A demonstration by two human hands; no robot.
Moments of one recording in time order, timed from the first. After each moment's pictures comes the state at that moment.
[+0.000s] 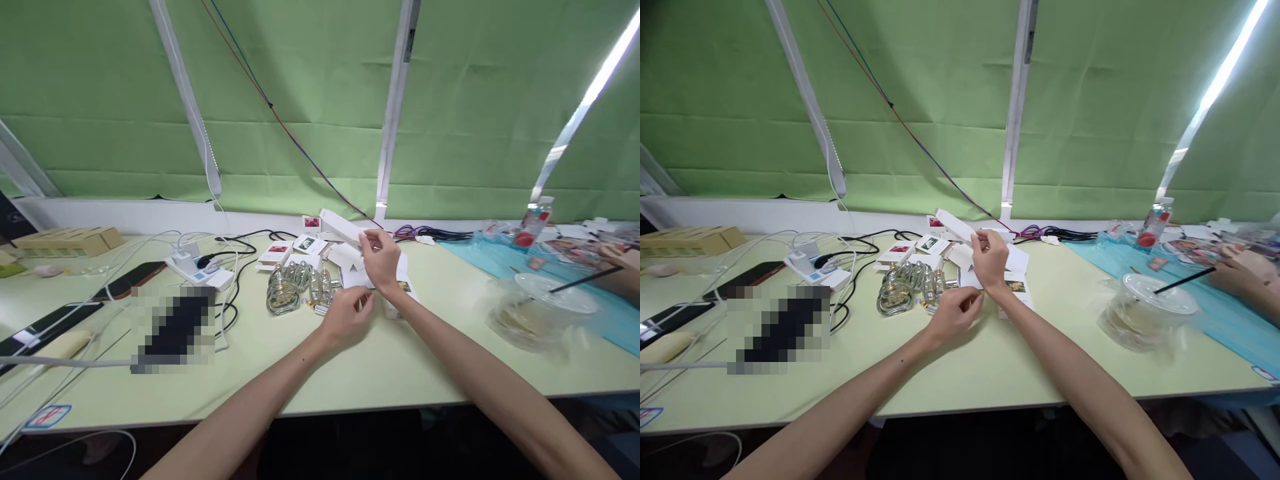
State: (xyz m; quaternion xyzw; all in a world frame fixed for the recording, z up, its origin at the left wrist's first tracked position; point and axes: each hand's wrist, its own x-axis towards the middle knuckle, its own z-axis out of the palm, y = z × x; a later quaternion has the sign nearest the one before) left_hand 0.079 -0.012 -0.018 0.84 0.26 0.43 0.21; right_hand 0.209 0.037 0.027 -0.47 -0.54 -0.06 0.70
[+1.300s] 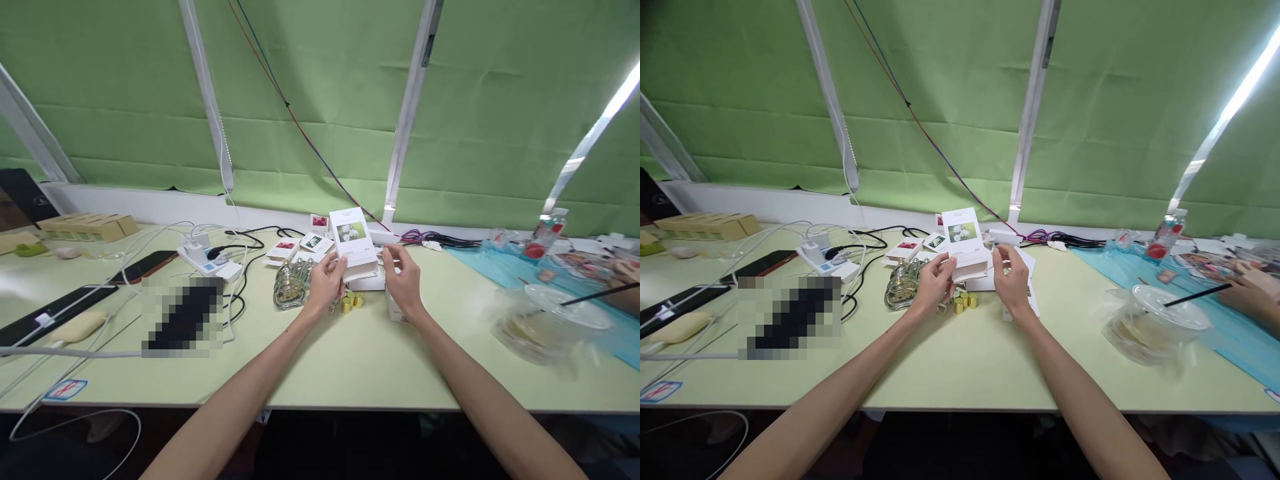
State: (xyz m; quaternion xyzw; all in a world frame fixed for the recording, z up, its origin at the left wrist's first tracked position) left_hand 0.055 0.017 0.013 0.58 0.30 0.56 0.51; right_hand 0.228 -0.006 0.008 -0.49 -0.57 0.00 0.66
